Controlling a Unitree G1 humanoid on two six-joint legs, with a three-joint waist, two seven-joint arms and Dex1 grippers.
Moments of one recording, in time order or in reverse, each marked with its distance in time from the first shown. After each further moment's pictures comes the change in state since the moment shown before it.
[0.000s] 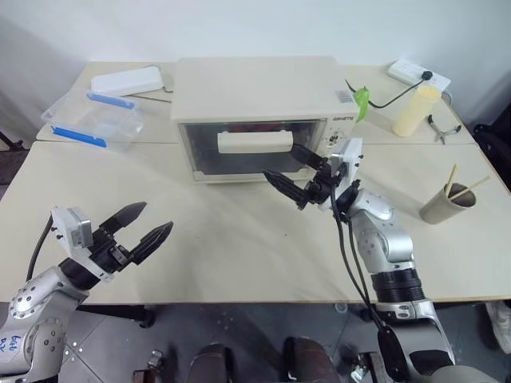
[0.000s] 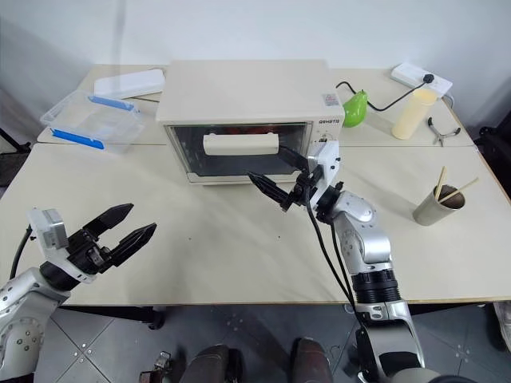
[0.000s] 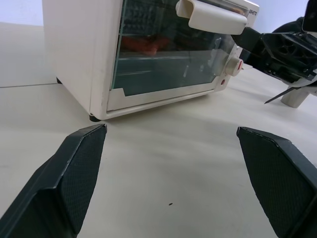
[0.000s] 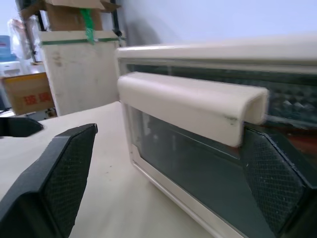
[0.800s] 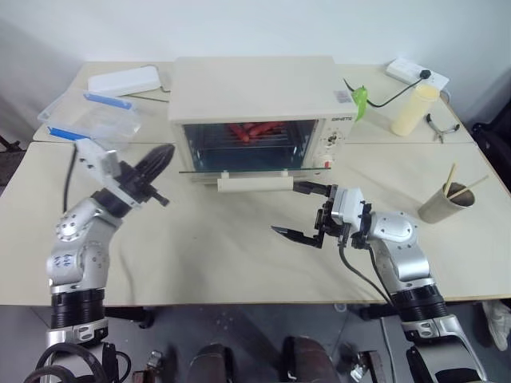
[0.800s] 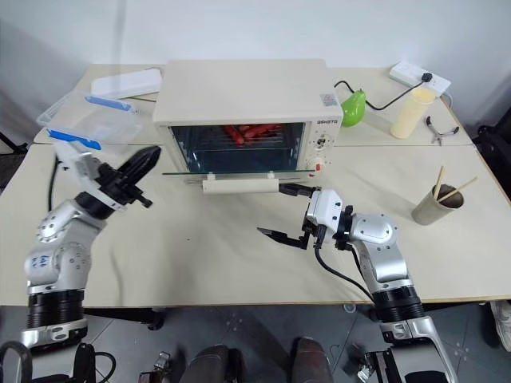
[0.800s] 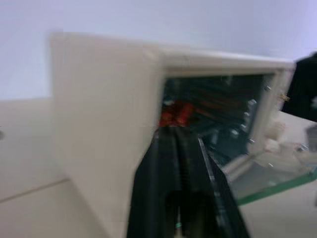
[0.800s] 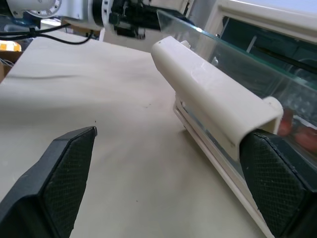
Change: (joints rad) left arm -0.539 -0.083 -0.207 0.390 0.186 -0.138 0.006; right arm 0.130 -0.162 0.089 0.010 -0.175 -0.381 0.239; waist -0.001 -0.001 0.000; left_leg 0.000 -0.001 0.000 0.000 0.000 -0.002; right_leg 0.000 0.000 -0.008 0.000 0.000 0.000
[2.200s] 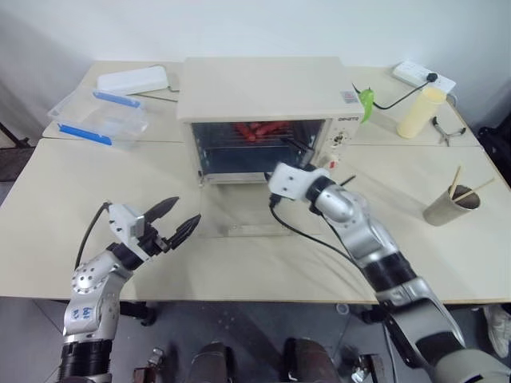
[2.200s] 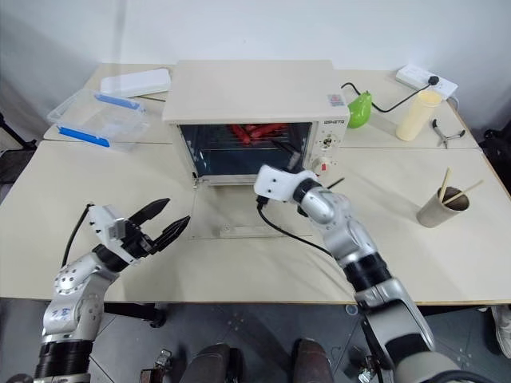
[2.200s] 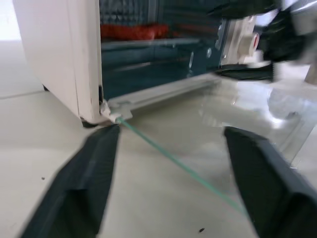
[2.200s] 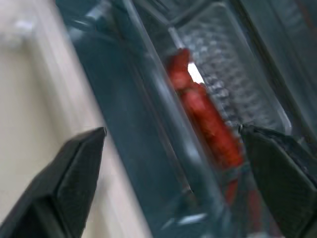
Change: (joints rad) left arm 0.346 -0.063 0.016 -0.111 0.095 -0.168 -0.050; right arm -0.321 0.084 0.242 0.203 -0.869 0.167 -0.880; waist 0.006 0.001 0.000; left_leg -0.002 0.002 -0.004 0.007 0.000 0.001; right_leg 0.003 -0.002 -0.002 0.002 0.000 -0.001
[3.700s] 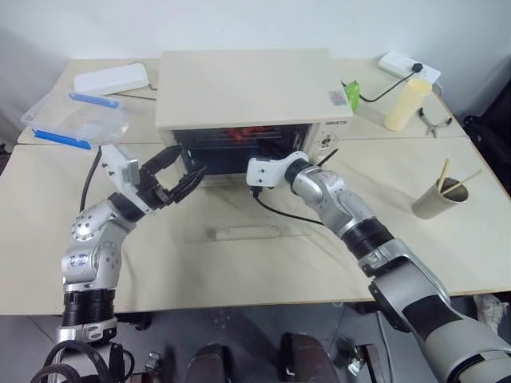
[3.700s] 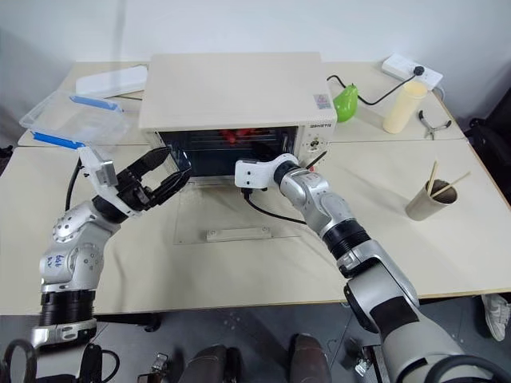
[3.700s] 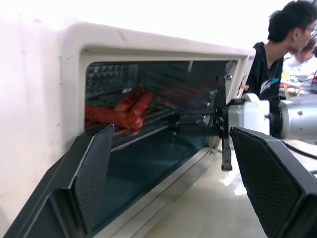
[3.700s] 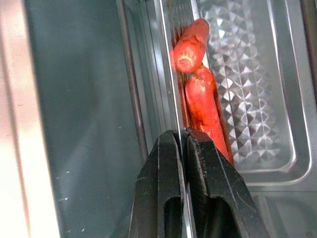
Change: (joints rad) left arm -0.389 0.039 -0.016 0.139 -0.074 0.144 -0.031; right arm -0.204 0.024 0.131 0.281 -0.149 -0.087 -0.098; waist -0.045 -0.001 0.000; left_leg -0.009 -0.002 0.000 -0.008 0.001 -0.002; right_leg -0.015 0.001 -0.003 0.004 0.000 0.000
